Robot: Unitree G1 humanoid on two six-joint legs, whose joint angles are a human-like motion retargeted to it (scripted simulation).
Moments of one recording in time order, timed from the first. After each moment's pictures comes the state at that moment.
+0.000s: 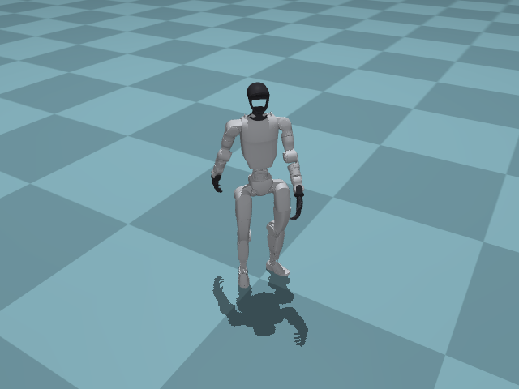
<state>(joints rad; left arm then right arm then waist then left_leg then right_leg) -0.48 0.10 0.09 1.35 -0.02 -0.03 -0.21 0.29 -0.28 -0.15 1.70 -0.44 0.04 0.15 -0.08 -0.04 -0.07 0.04 0.00 0.47 0.01 -0.33 -0.02 0.00 -0.10 -0.19 0.05 0.12 0.07</state>
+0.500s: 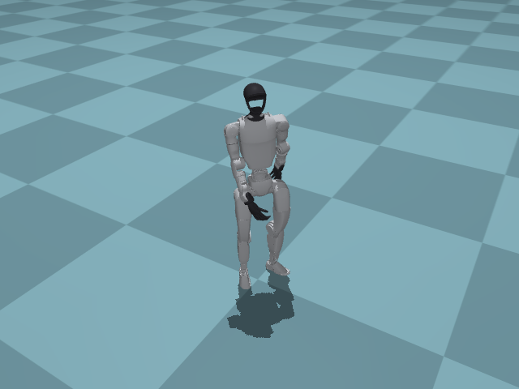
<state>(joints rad) 0.36 0.07 0.32 1.70 0.07 0.06 -0.09 -0.33 0.02 0.15 1.24 -0.24 -0.03 0.32 -0.05 -0.01 -0.05 0.07 0.00 0.47 0.00 -0.33 -0.03 -0.01 -0.08 -0.14 0.06 0.12 0.07</state>
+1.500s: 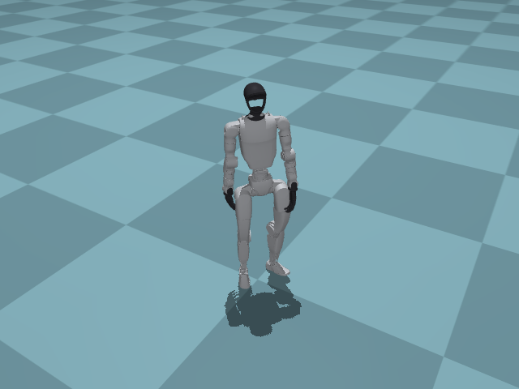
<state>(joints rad) -0.18 0.08 0.22 1.63 0.08 0.03 -0.17 -0.02 -0.13 0.03 1.68 -0.32 0.05 0.21 -0.04 0.00 -0.08 0.05 0.00 0.50 0.00 -0.33 -0.03 -0.02 -0.09 -0.16 0.06 0.12 0.07</state>
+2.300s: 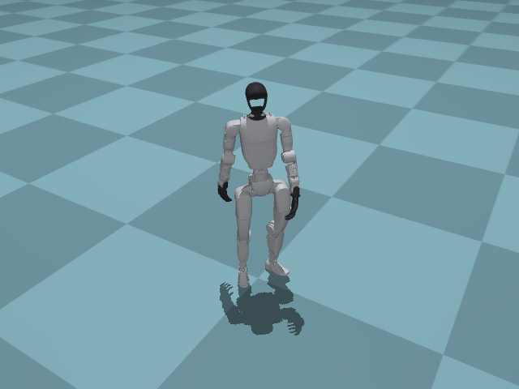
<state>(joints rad) -0.34 0.07 0.15 1.39 0.00 0.06 -0.26 0.12 -0.19 0.02 1.70 -0.62 0.03 0.15 -0.12 0.00 -0.12 0.04 0.00 0.50 0.00 -0.33 -0.02 -0.01 -0.09 -0.18 0.05 0.11 0.08</state>
